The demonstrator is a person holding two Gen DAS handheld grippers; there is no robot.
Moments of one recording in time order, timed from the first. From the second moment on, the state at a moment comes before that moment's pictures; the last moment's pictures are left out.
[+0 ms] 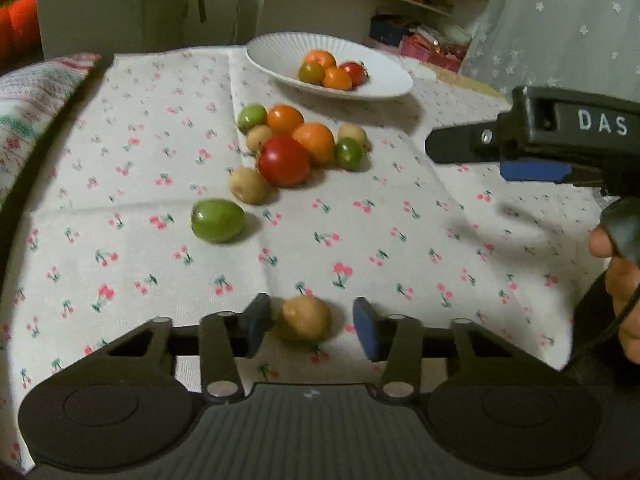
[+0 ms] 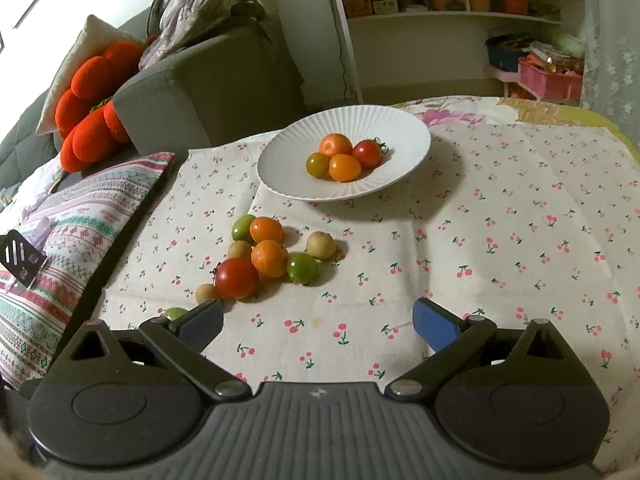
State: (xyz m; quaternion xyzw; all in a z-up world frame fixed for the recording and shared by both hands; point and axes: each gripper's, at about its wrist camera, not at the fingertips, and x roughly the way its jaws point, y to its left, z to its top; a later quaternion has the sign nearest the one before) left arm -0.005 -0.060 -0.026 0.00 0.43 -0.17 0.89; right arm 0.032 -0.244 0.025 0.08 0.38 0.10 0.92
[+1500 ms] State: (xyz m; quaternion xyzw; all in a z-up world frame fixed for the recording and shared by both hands) left arm 0.017 -0.007 -0.005 -0.06 0.41 -0.11 0.90; right arm 0.078 -0.154 0.001 -0.02 0.38 0.29 0.88
